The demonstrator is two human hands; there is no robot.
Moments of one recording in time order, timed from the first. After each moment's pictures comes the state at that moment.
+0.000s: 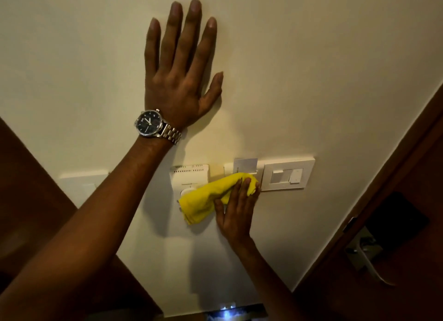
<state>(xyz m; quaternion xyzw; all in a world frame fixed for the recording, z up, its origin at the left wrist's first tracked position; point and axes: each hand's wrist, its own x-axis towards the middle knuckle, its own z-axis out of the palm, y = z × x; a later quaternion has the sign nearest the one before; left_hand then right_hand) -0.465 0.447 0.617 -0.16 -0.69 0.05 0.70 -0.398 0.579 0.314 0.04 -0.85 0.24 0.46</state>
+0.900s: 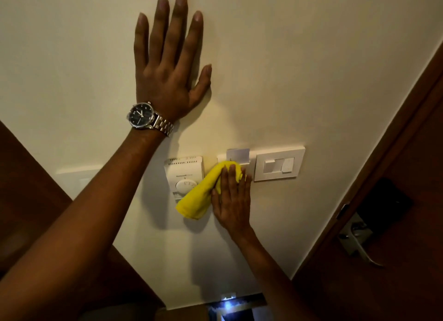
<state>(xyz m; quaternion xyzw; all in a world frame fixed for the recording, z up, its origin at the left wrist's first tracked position) -0.468 0.447 0.617 -0.16 -0.69 0.06 0.70 -0.397 0.589 0.330 0.10 -0.86 0.19 0.46</state>
